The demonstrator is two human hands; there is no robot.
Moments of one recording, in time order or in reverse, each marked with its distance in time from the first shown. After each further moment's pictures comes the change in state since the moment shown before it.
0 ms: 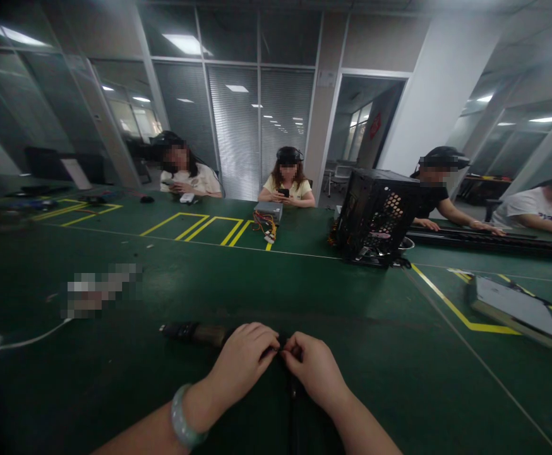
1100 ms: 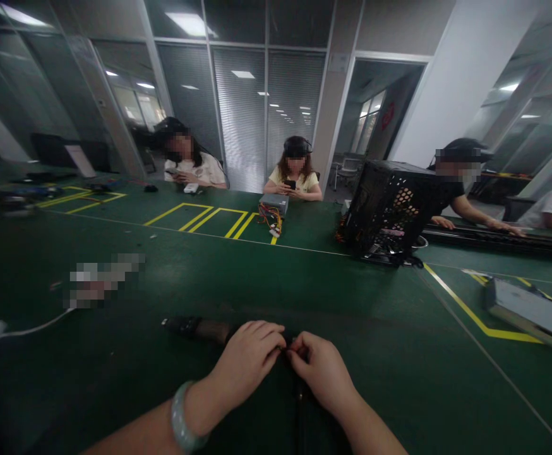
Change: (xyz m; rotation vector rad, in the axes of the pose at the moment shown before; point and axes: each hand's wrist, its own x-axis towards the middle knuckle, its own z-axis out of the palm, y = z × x) left_hand 0.000 -0.001 -0.005 -0.016 -0.014 0.031; right_hand 0.004 -0.001 0.000 0.000 -0.031 0.031
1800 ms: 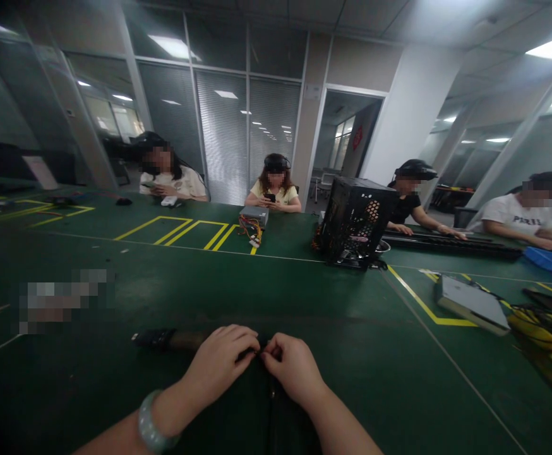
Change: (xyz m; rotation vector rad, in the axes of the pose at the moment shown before) left_hand 0.001 -0.006 0.003 0.031 0.004 0.011; right_hand -0.003 0.002 0.001 0.018 0.067 -0.029
